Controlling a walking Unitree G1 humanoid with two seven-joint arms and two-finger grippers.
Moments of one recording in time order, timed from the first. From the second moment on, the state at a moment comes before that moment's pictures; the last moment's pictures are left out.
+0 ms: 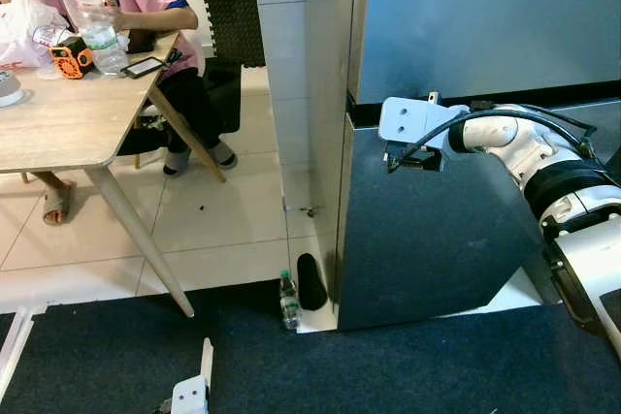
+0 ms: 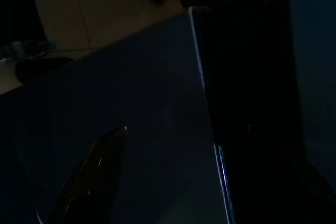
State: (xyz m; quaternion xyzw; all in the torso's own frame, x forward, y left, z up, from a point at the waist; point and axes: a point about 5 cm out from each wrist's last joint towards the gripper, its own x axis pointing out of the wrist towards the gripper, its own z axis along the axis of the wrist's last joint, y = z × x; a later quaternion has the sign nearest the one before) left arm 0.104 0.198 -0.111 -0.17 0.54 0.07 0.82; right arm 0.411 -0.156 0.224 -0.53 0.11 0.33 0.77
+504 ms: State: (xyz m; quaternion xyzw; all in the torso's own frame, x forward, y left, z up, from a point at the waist) left arm 0.102 0.198 -0.111 -0.16 0.54 0.07 0.82; right arm 0.411 -0.139 0.213 -0.58 0.11 0.34 0.73
